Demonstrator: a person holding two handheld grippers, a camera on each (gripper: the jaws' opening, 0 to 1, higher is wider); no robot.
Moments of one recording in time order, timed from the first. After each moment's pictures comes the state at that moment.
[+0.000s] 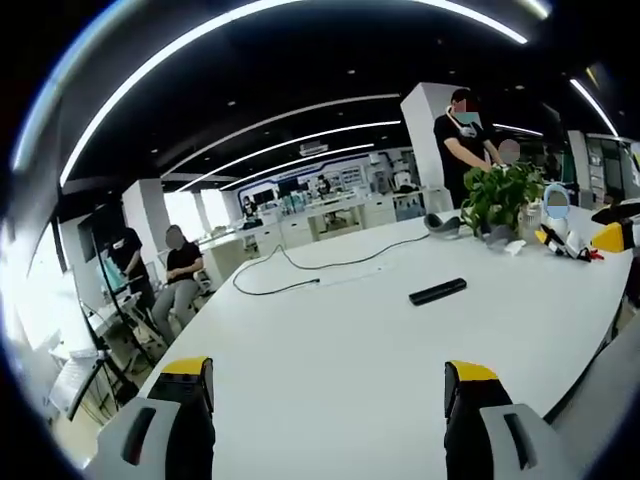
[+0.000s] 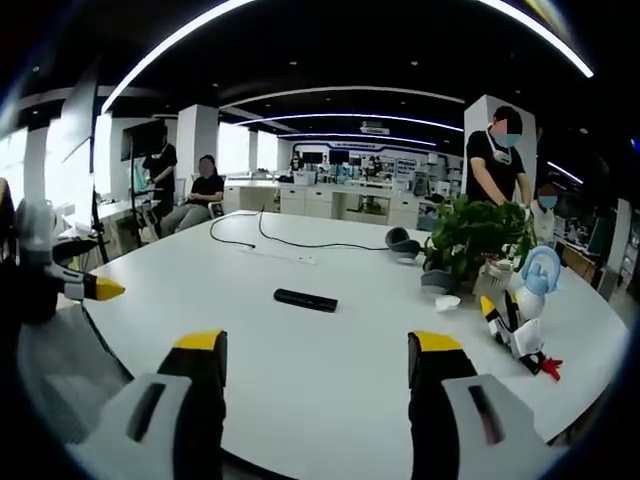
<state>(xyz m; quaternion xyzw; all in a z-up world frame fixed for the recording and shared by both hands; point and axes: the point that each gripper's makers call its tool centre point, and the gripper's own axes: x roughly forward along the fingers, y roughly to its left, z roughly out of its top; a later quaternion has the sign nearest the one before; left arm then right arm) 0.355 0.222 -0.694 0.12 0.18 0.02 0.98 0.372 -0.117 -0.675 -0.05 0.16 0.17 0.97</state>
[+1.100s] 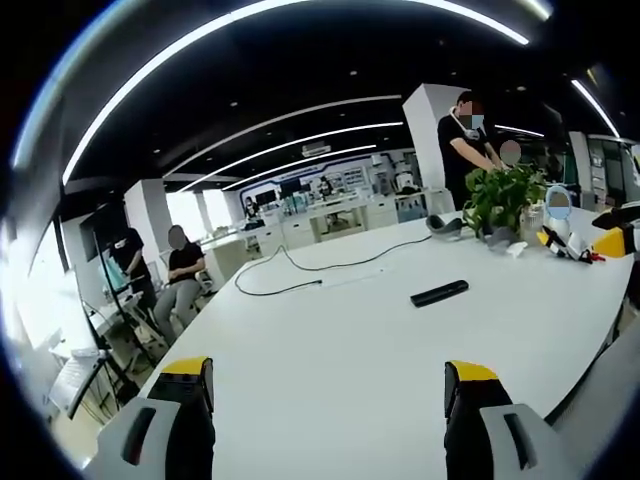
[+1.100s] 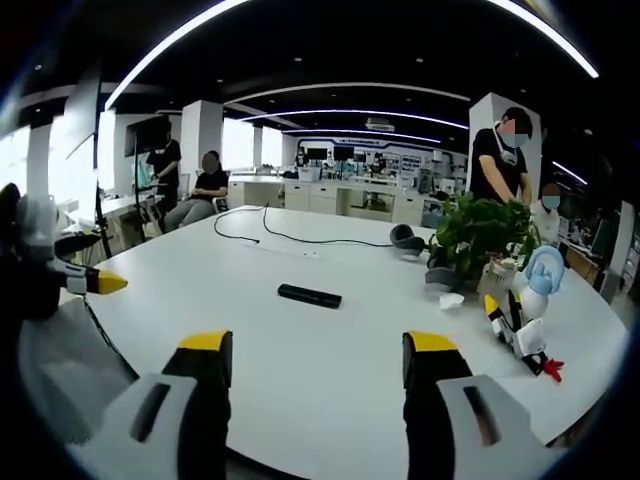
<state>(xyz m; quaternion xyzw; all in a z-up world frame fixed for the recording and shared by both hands) 0.355 0.224 -0.692 0.12 0.17 0.02 0.98 0.371 -0.114 -0.678 -0.06 0.17 0.18 0.97</state>
